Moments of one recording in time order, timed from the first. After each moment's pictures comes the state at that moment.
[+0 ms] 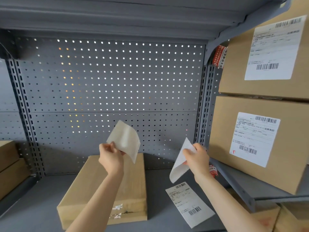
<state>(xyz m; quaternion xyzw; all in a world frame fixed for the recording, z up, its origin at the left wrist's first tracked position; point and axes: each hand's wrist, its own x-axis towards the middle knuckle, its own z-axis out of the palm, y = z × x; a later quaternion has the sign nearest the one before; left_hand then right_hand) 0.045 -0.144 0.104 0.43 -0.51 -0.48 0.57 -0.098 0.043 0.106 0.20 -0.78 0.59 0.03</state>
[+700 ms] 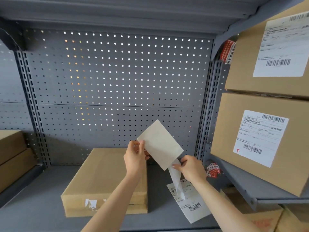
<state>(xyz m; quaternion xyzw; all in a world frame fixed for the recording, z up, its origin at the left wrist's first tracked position) 0.025 -0.096 0.087 0.31 -0.60 -0.55 0.49 -0.102 0.036 0.063 0.28 -0.90 0.32 -0.01</state>
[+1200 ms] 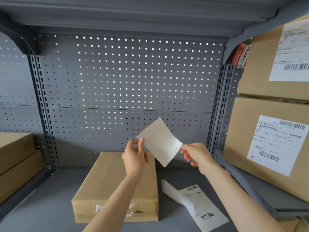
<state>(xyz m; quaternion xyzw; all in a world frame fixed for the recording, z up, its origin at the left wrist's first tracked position) 0.043 -0.125 0.100 0.32 -0.62 -0.50 0.52 -0.080 0.016 0.143 0.21 -0.80 0.54 -0.17</state>
